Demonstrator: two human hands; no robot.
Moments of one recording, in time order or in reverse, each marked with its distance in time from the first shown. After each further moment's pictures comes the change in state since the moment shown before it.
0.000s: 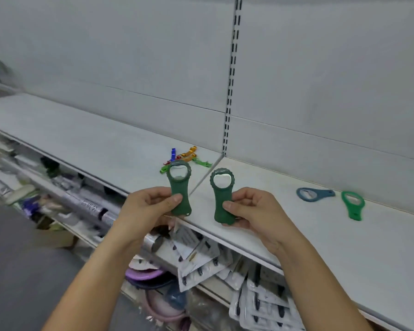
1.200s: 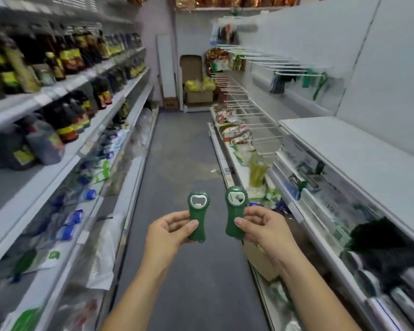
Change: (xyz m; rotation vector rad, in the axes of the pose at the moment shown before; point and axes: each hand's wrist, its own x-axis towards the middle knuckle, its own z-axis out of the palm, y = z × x) left_hand -0.009 -0.017 -0.729 -0.132 1.083 0.080; right_hand 0.210 0.107 0.822 -0.141 -0.773 0.068
